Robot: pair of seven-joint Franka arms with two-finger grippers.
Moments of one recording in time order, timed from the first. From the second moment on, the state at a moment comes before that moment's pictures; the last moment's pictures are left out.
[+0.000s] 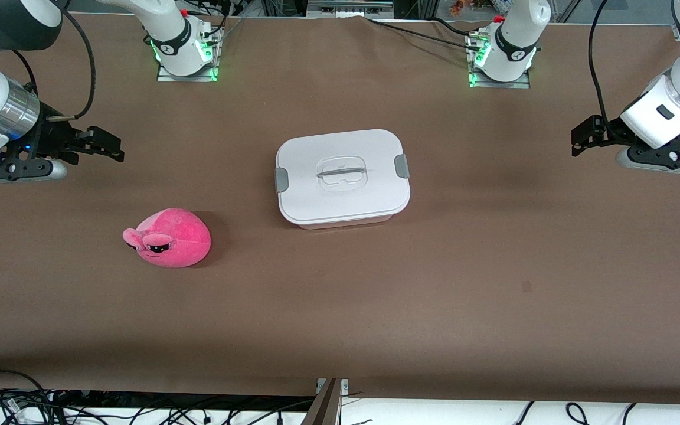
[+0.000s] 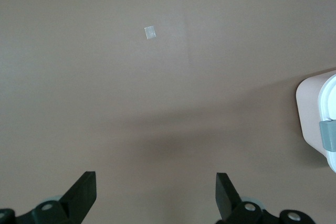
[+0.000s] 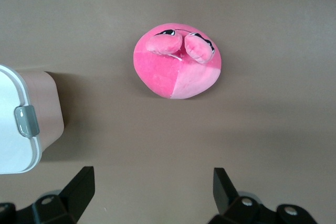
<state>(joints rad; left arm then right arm) -0.02 0.00 -0.06 -1.68 0.02 1.62 0.05 0.52 0.06 -0.44 -1.67 0.10 1.65 0.02</state>
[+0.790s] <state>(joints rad) -0.04 0.00 -0.07 -1.67 -0.03 1.56 0.05 0.23 0.01 -0.13 -1.69 0.05 1.66 0.02</state>
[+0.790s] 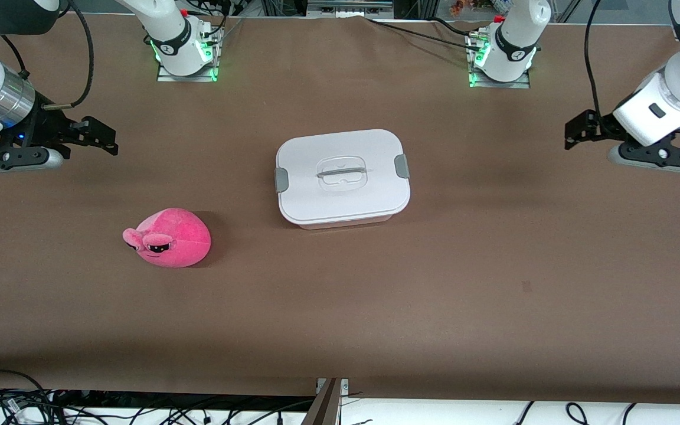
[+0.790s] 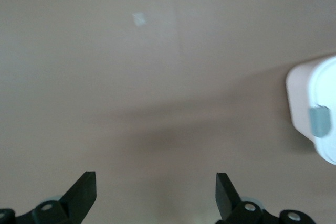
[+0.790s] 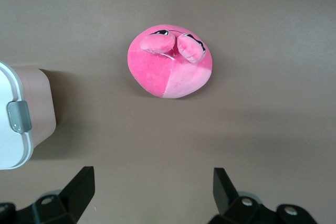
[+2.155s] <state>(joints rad) -0.52 0.43 -0.17 -1.59 -0.20 2.08 0.71 0.22 0.17 -0.12 -1.87 0.03 2.01 0.03</state>
